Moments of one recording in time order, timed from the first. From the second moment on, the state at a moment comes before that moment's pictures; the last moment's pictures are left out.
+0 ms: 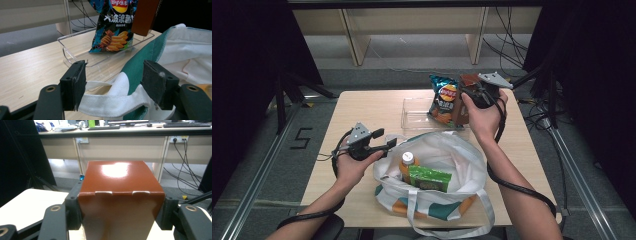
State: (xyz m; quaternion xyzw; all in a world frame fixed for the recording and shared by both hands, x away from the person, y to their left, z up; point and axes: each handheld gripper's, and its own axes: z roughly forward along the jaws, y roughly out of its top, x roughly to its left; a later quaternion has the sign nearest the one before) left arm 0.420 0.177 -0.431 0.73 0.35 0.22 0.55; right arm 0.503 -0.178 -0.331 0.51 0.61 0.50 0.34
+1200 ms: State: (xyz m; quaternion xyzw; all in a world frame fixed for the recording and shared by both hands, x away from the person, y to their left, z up) left arm 0.420 0.177 -0.430 0.73 0.35 0.22 0.55; right arm 0.515 -0.179 -0.345 0.54 0.60 0.48 0.35
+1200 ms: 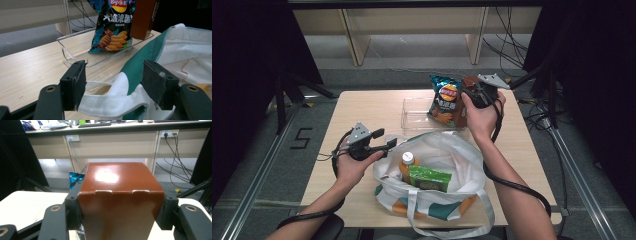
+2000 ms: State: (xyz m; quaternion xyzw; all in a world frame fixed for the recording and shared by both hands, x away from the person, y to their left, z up) left arm 0.420 0.176 -0.431 0.73 0.35 0.22 0.55; right arm 0.522 -0.175 -0.372 0.56 0.61 0.45 0.34
